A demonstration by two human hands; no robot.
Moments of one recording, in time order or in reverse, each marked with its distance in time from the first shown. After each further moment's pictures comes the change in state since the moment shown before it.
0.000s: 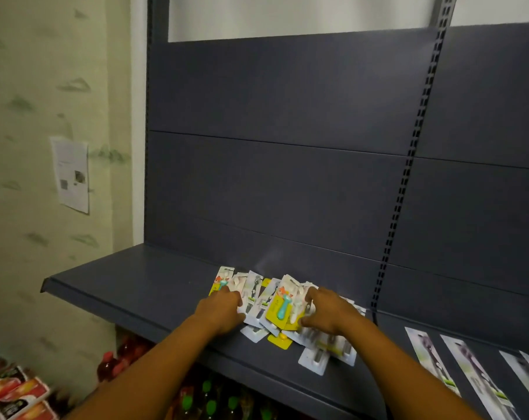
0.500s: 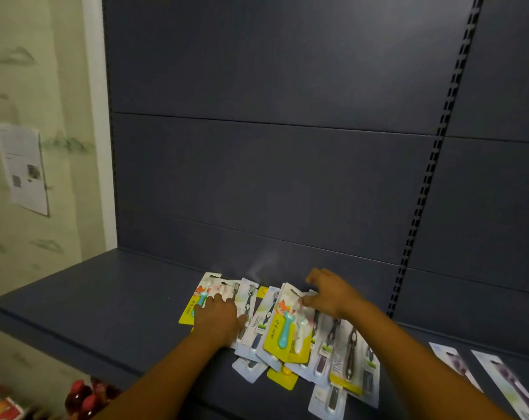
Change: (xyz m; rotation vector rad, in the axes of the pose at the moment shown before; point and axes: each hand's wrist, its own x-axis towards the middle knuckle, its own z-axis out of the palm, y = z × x) left_hand 0.119 -0.012 0.052 0.179 0.013 -0.108; right_hand 0.117 0.031 -0.001 0.119 0.074 -0.006
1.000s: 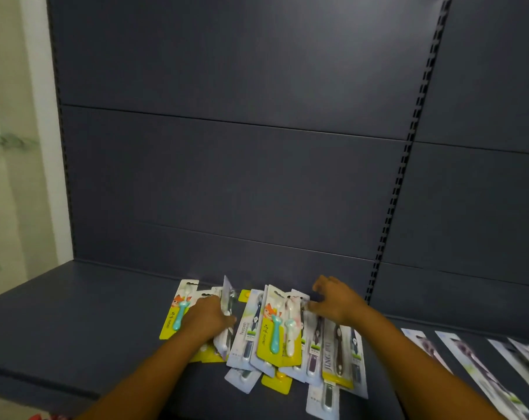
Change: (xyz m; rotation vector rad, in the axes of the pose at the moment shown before) left_hand 0.027 -0.013 -0.016 -0.472 -0.089 0.104; right_hand -0.026 0.016 -0.006 -0.001 0.028 0.204
